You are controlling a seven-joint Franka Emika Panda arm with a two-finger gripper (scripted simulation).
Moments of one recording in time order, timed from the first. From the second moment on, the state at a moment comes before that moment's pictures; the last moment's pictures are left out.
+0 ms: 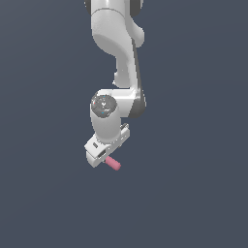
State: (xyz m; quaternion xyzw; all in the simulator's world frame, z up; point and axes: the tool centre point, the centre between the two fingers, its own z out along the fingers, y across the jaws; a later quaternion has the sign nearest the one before) arm 0.057 -0.055 0.092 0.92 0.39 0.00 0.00
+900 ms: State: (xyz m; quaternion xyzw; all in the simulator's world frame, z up) arm 0.064 -0.069 0.068 0.88 0.47 0.00 0.00
